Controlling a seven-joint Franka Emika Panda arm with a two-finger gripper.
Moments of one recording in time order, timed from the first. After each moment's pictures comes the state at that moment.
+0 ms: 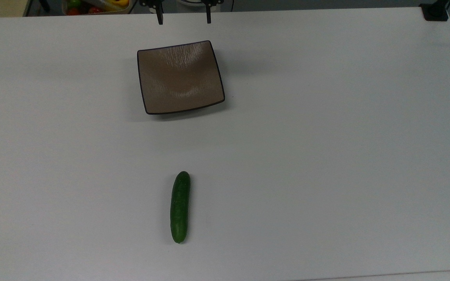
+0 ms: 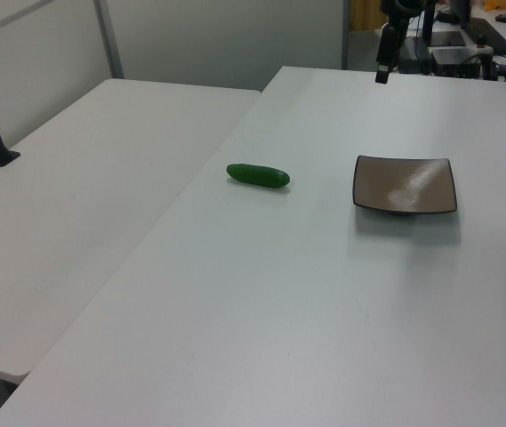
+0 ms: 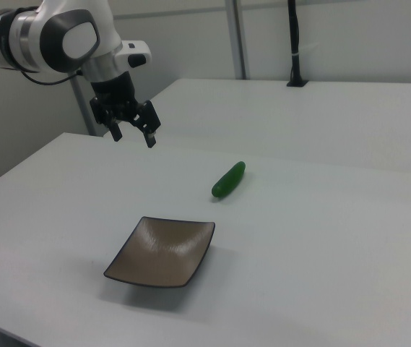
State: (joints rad) arm 0.12 -0.05 -0.02 -1.73 0.02 1.81 0.00
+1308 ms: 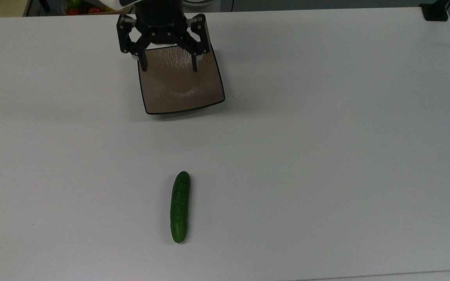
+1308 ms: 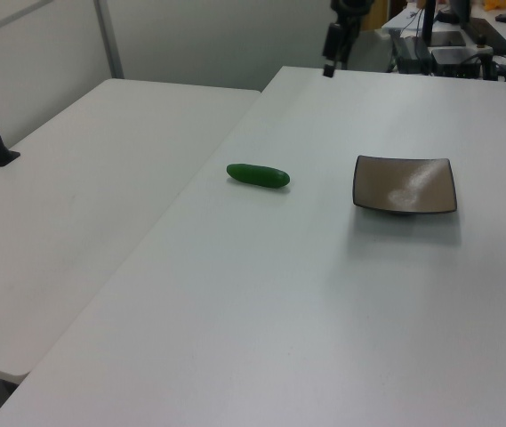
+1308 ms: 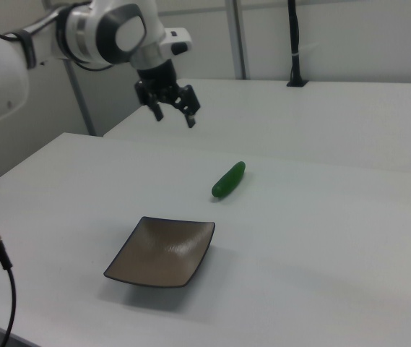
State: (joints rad) arm 0.07 0.26 -0.02 -1.37 0.04 1.86 0.01
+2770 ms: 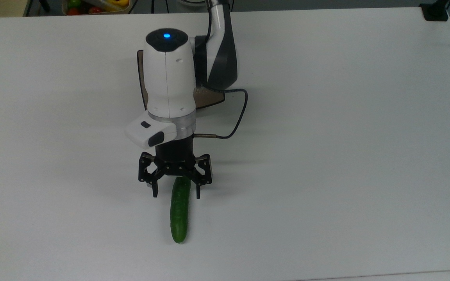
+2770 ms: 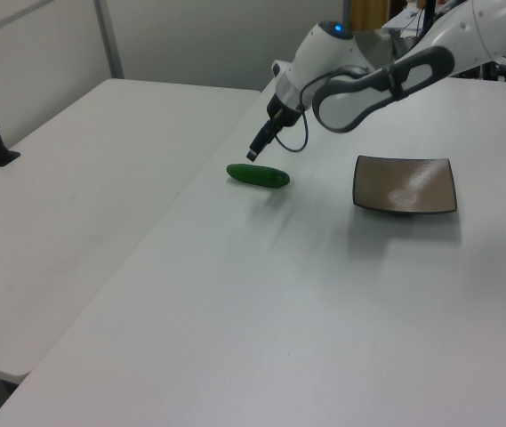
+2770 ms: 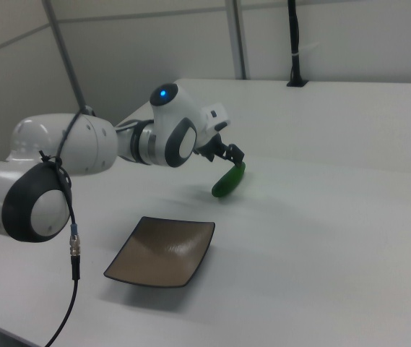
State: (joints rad) arm 0.09 0.73 -0.02 -1.36 -0.03 2.66 0.06
